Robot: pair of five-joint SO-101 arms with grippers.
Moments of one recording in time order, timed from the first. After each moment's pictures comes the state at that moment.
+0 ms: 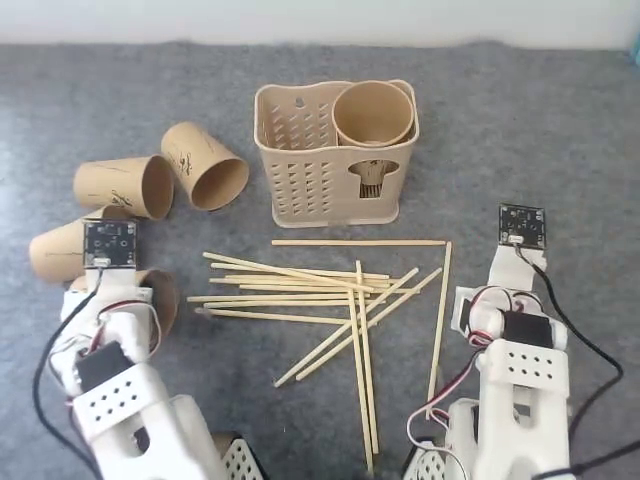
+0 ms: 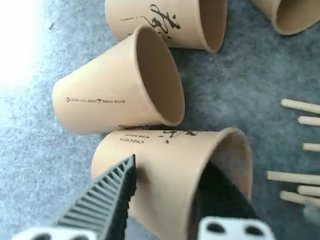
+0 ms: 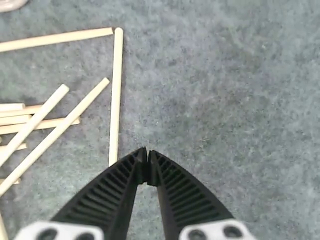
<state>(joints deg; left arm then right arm) -38.2 -64.6 80.0 47.1 -23.6 6.5 -53.2 71.0 55.8 1.2</state>
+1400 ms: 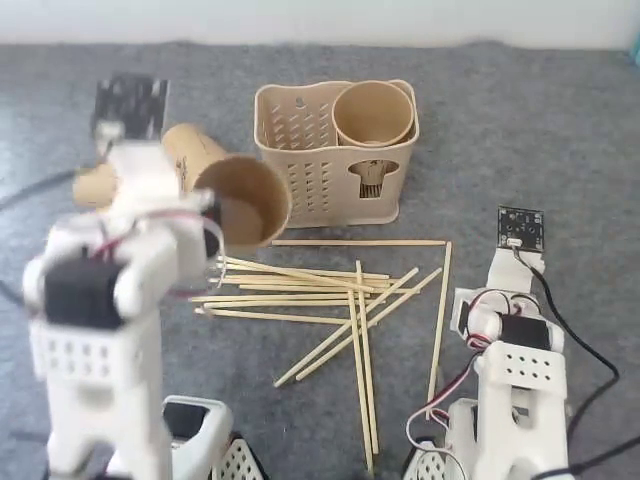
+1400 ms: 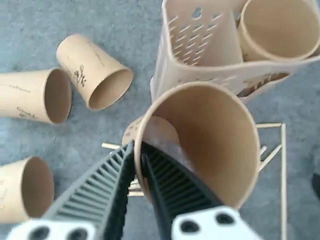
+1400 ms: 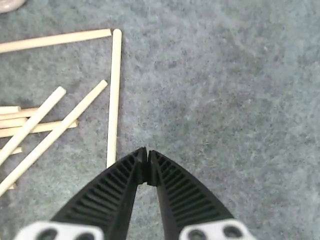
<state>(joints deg) 1.5 -34.2 -0.6 96.8 12.5 6.6 -53.2 73.4 52.5 1.2</state>
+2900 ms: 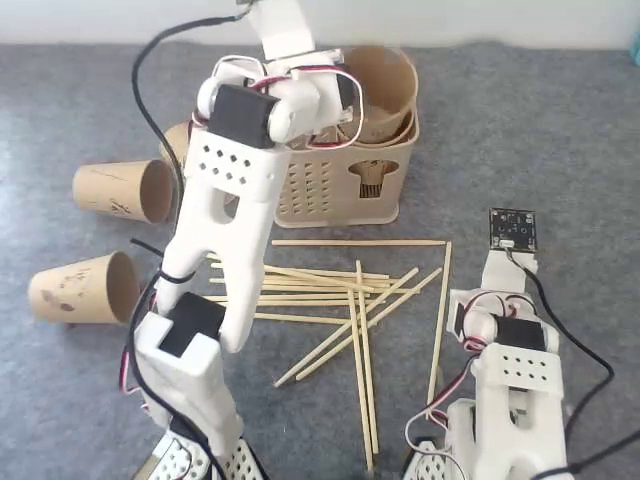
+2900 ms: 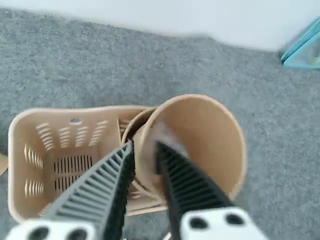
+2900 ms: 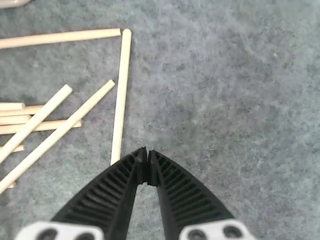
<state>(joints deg) 16.2 17.9 -49.5 88.2 32.2 5.2 -53.2 75.1 49.9 2.2</state>
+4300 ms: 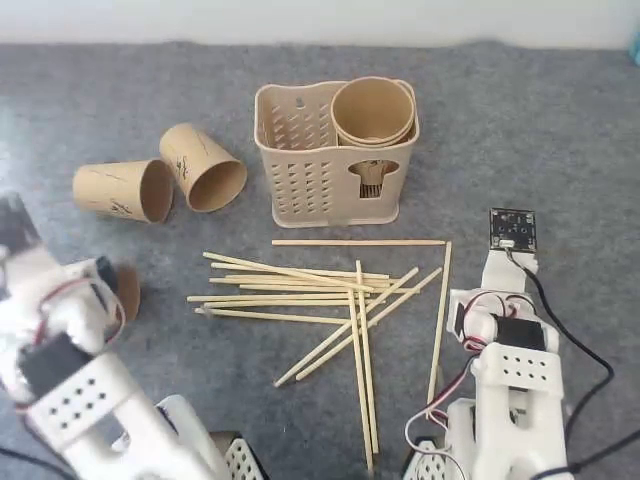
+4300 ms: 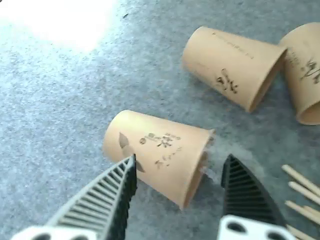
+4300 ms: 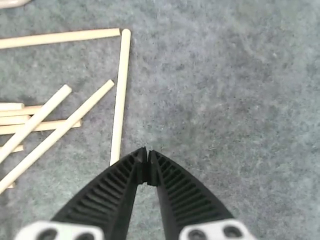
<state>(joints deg) -47.0 -62.3 58.5 64.3 -5.6 5.3 -53.2 75.1 49.9 2.2</state>
